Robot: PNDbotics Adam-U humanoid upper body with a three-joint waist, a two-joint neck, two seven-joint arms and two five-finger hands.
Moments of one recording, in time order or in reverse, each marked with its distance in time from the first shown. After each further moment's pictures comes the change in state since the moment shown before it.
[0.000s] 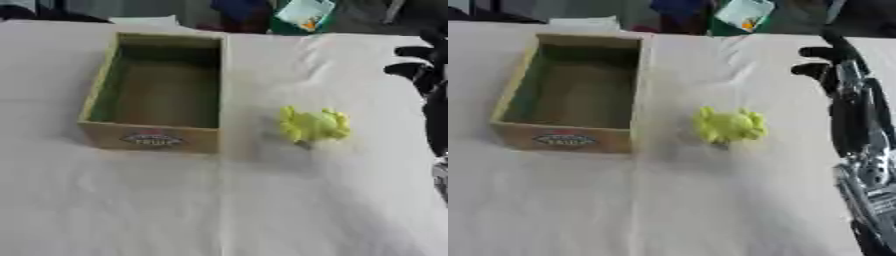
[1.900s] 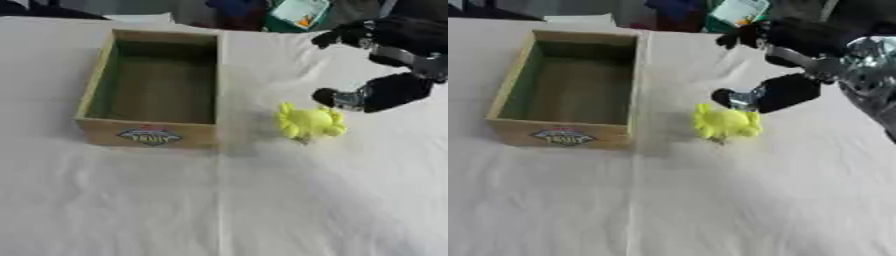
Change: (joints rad) left arm 0.011 0.006 -0.019 0.000 0.021 0.001 -0.039; right arm -0.313 -0.590 0.284 -0.005 0.602 0.193 0.776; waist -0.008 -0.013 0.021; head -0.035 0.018
